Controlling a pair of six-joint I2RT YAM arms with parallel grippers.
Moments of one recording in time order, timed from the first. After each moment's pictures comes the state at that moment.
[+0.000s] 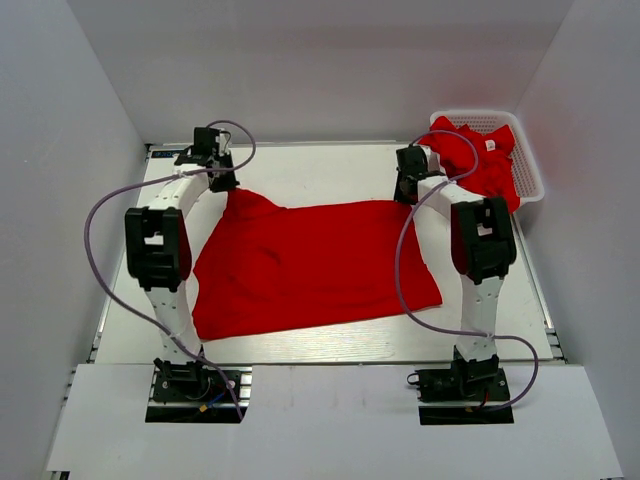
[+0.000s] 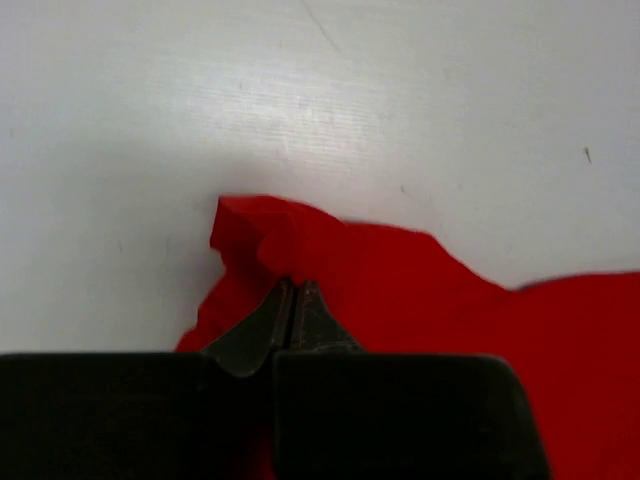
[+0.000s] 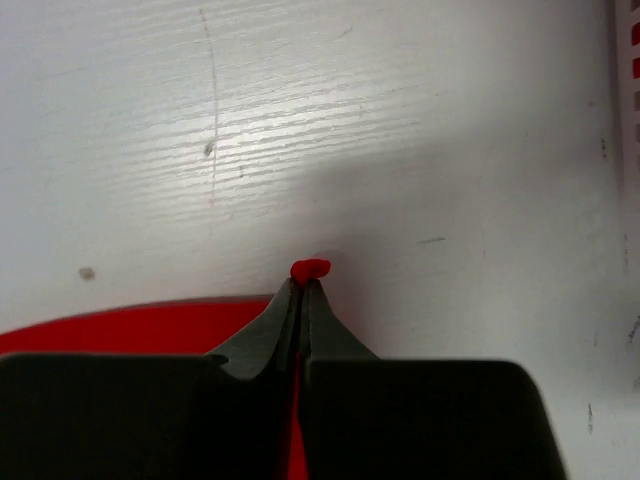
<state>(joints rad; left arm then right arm) -0.07 2.09 1.71 -0.49 0.05 -0.20 0.26 2.16 1.58 -0.31 0.28 0.32</state>
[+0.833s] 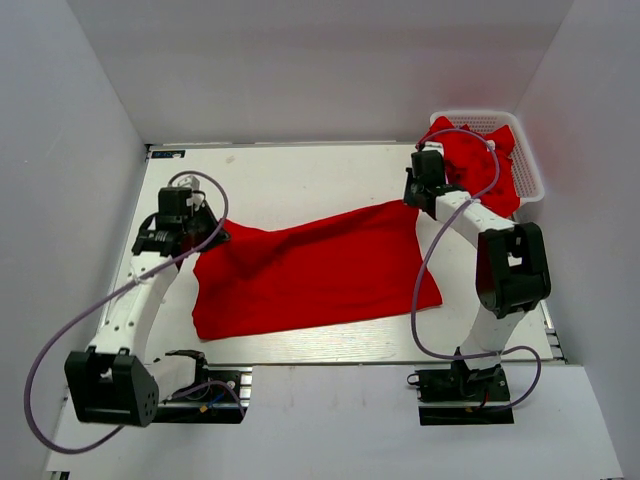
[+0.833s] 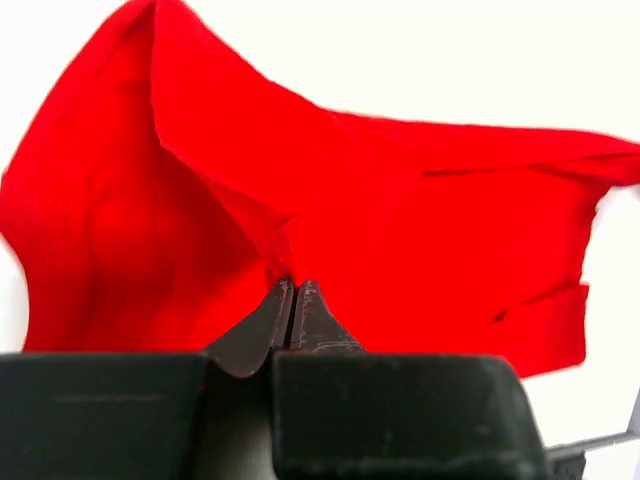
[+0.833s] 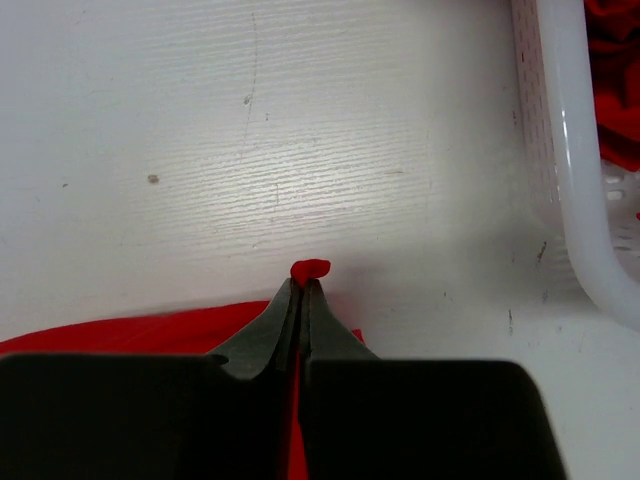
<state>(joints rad) -0.08 1.17 0.98 -0.56 0.16 -0.51 0.26 1.81 1.27 -0.18 0.23 0.25</state>
